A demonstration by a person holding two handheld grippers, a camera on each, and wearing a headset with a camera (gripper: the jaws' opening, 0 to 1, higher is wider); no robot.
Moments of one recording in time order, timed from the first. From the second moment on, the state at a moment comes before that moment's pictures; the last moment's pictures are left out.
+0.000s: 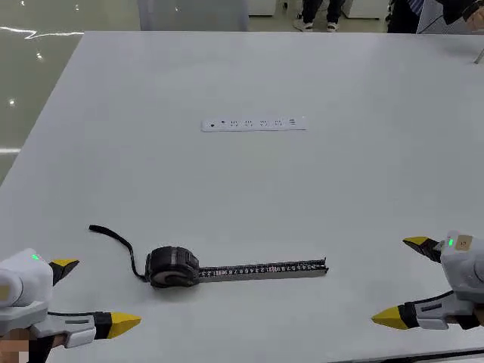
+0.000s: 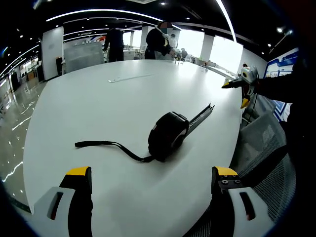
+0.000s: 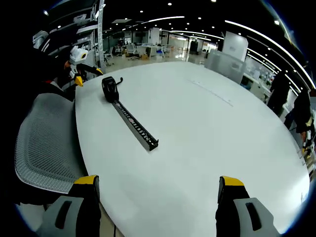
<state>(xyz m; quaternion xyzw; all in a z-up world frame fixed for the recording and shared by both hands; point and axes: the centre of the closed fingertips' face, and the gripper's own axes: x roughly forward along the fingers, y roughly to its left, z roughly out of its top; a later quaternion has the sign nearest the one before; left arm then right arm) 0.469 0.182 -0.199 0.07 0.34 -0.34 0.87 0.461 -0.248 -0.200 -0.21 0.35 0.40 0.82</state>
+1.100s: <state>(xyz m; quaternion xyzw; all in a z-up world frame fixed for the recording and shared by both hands) 0.481 0.144 -0.191 0.04 0.33 -0.32 0.89 0.487 -0.230 -0.190 -0.25 0.36 0.43 0.79</state>
